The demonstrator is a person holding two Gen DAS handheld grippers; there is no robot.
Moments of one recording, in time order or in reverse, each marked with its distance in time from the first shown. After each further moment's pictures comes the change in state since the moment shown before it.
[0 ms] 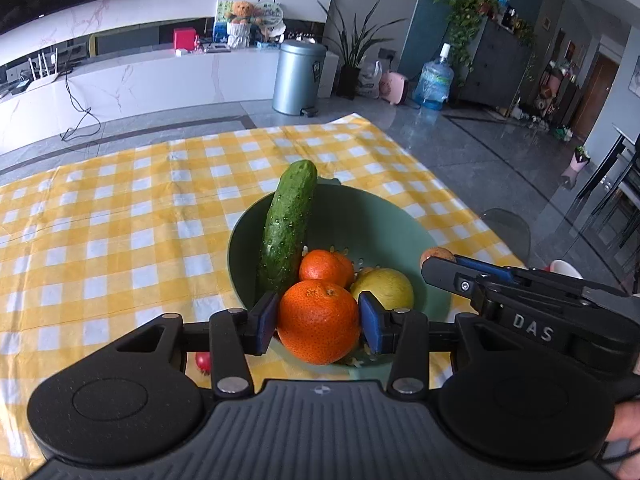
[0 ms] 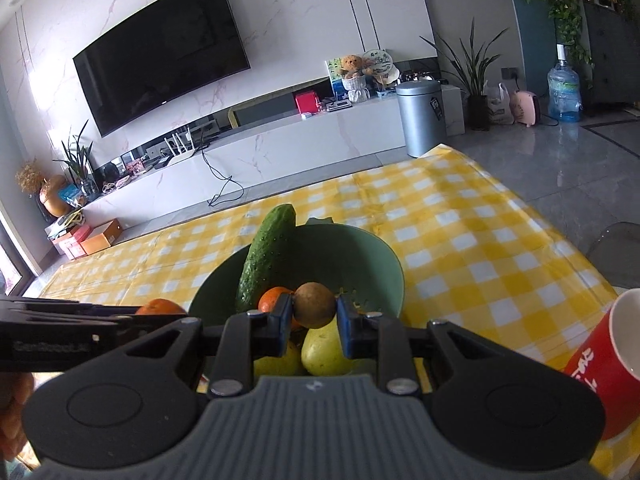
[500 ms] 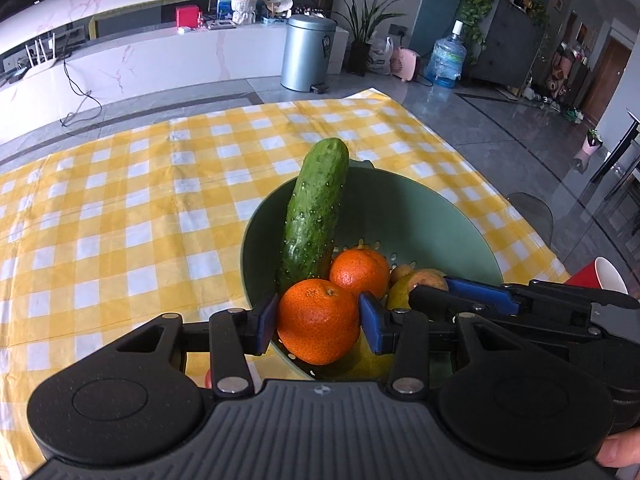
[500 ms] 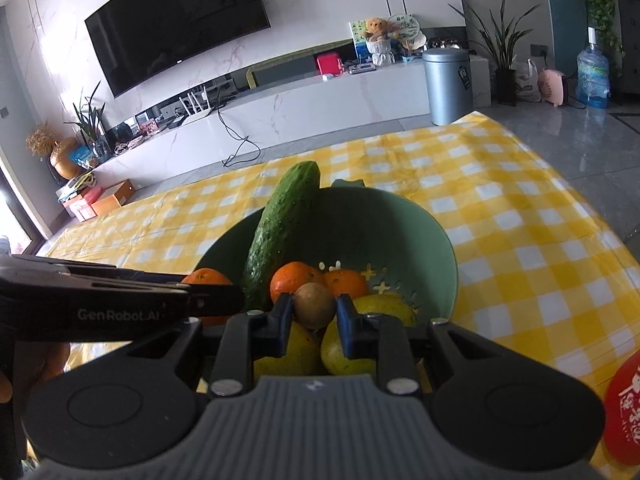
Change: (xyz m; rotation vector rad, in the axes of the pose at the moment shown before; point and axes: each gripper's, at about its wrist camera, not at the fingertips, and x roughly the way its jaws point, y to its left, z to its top) left arm 0.037 0.020 0.009 0.006 0.072 0.015; right arm 0.050 0.007 -0.002 -0.026 0.128 0.042
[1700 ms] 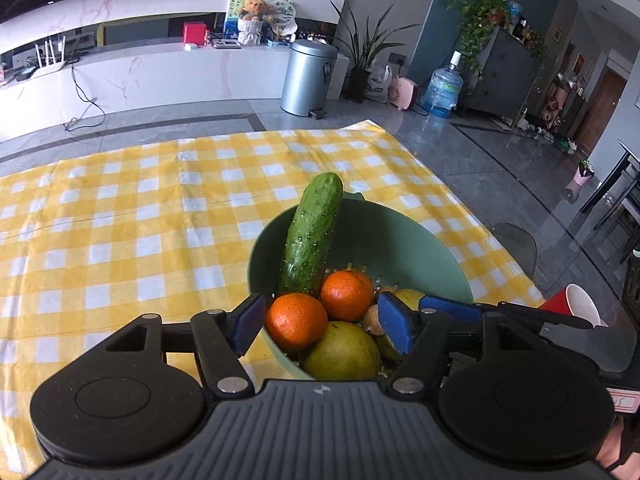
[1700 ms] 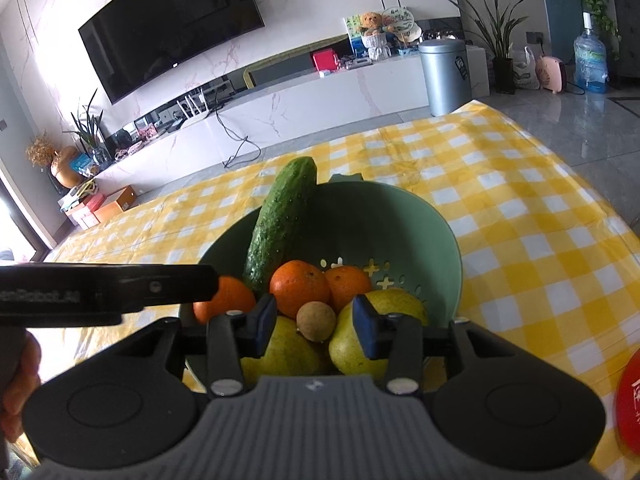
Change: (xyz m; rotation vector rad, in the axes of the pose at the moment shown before) left arm -0.038 0.003 0.000 -0.050 -0.083 -0.021; right arm -0.002 0.000 -0.001 0.025 -0.014 0.017
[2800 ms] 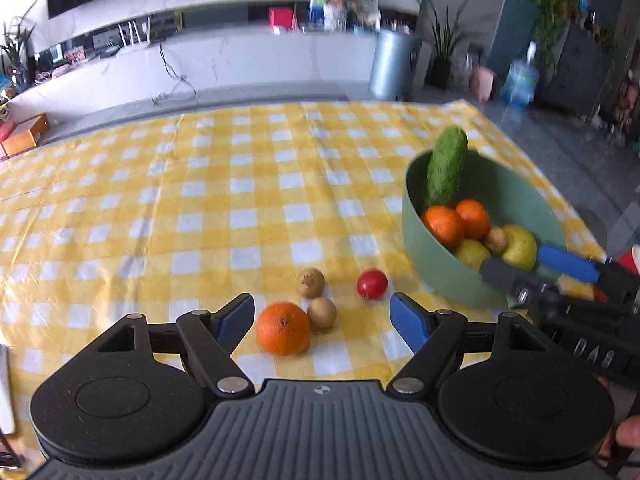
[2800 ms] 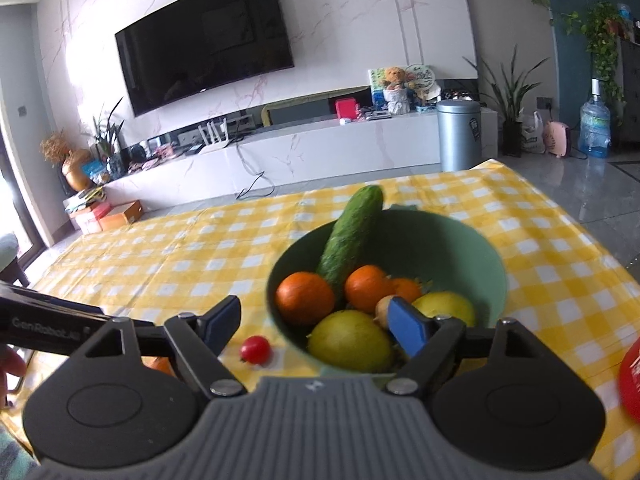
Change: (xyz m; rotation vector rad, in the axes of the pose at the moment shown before) left arm -0.058 0.065 -0.059 -0.065 0.000 0.230; right arm -0.035 0.073 -0.041 -0.142 -0.130 -0.020
